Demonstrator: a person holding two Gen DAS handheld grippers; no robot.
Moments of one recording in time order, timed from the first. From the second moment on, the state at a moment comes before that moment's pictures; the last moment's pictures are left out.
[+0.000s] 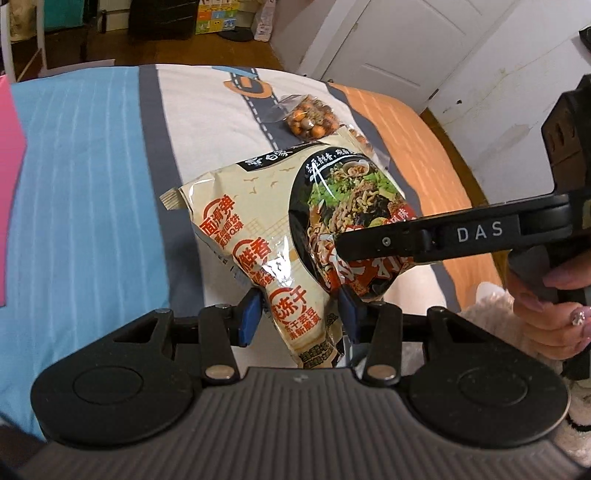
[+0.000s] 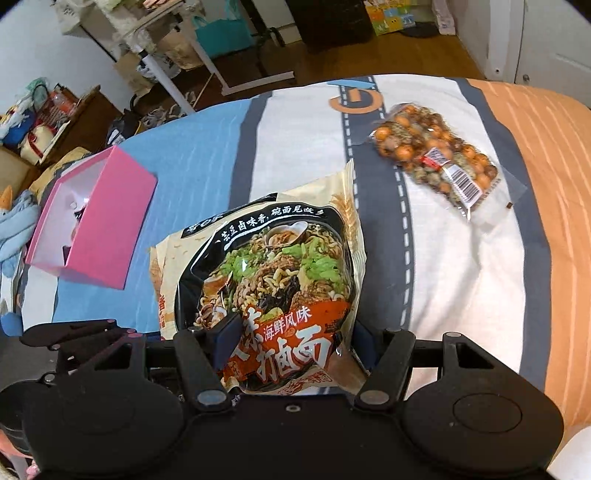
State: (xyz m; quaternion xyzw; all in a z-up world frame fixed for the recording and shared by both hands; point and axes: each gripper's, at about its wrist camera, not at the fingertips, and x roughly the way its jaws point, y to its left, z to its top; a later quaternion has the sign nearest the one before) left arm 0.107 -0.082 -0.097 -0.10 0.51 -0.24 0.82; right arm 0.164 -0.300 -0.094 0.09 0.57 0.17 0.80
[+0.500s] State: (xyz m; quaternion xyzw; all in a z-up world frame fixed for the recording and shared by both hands) left arm 0.059 -0.022 -0.063 -0.10 0.47 -0.21 0.85; right arm 0.136 -0.255 -0.071 0.10 0.53 0.24 0.81
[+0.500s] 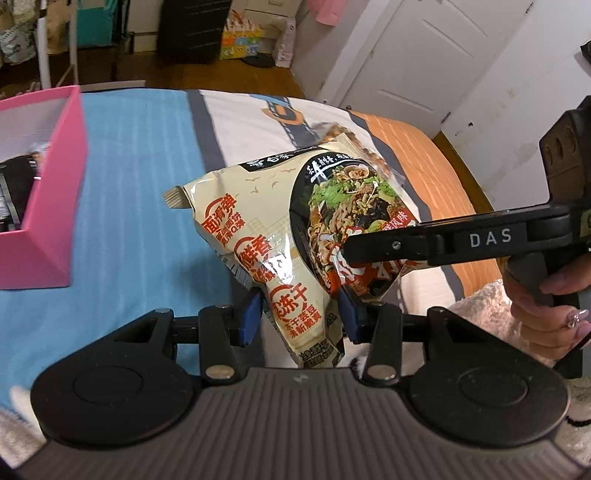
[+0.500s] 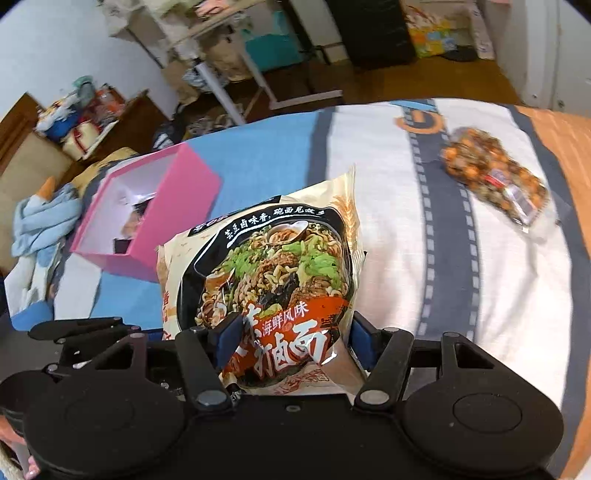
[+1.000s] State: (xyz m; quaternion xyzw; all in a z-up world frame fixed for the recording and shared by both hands) left arm 0.056 0.118 -0.011 -0.12 0.44 -0.15 0.88; right arm 0.165 -0.130 -0.019 0.07 0.47 0.35 0.81
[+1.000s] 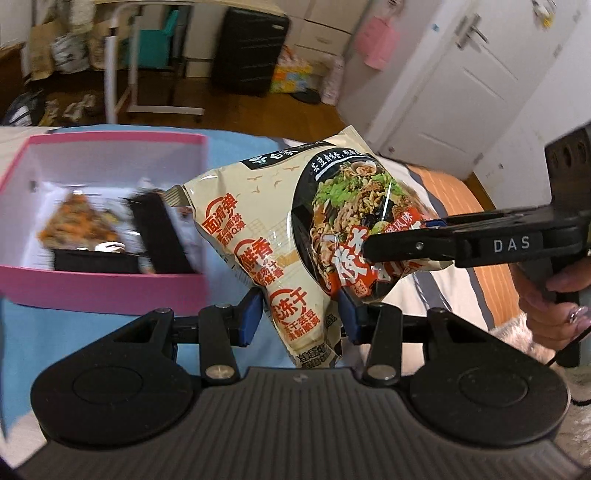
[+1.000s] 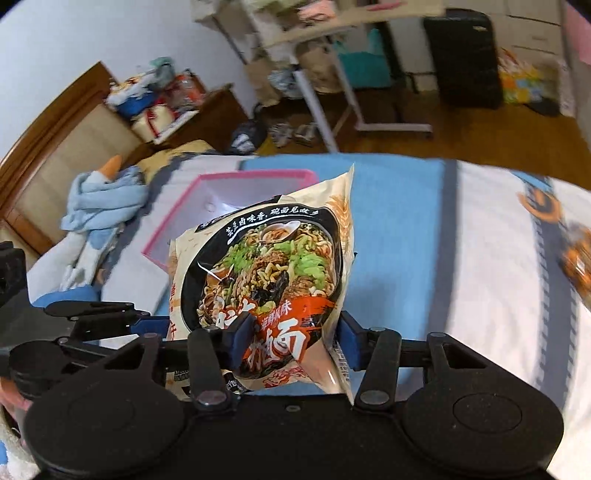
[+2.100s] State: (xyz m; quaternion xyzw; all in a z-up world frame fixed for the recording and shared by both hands) left arm 0.143 0.296 -0.050 -0.10 0.41 0.02 0.91; right arm 0.225 0.026 -0.060 0.06 0.44 0.39 0.81
